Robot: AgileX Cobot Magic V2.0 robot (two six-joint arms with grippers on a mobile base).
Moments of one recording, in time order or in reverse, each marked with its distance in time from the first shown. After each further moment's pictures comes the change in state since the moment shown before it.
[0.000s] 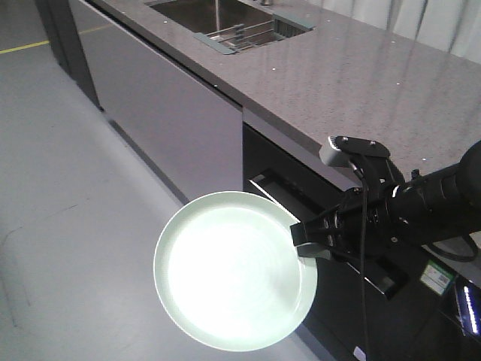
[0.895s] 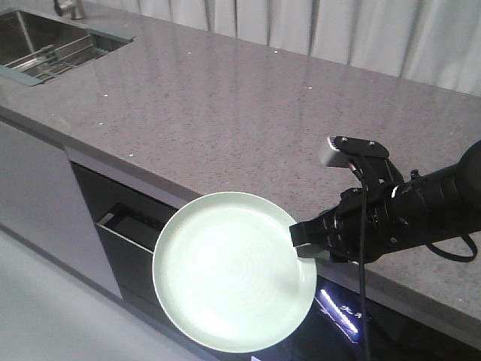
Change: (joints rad) left arm 0.000 0.000 0.000 0.000 0.000 0.000; right arm 0.000 0.000 0.000 0.000 -0.001 0.000
